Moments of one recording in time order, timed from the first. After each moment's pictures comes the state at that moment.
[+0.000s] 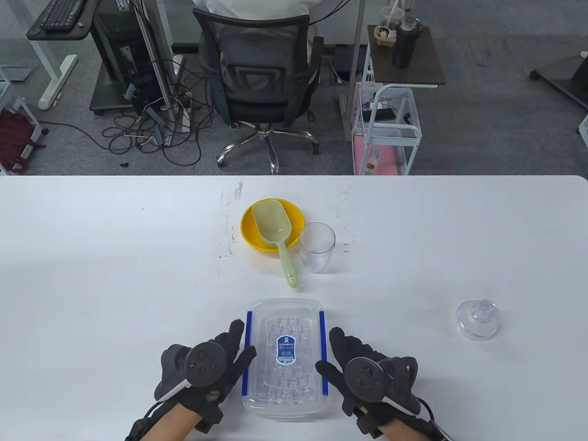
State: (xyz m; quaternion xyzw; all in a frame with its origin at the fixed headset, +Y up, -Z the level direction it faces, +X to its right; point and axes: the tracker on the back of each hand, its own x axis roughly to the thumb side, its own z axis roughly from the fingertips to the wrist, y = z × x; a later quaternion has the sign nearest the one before) left_hand -0.196 -0.743 -0.240 -0.04 -0.17 0.20 0.96; right_hand 0.115 -0.726 -0.226 0.17 -0.01 0.96 0.21
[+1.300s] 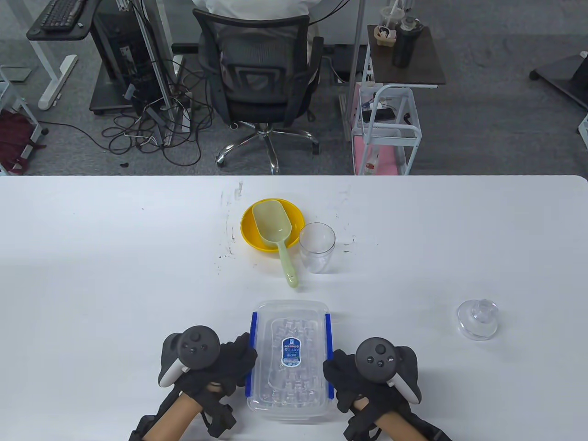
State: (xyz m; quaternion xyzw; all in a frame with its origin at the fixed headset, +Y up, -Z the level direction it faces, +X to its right) left_hand -0.193 -0.762 -0.258 -0.12 -0.21 0.38 0.89; right_hand 0.117 -0.745 -0.234 0.13 0.09 0.93 0.34
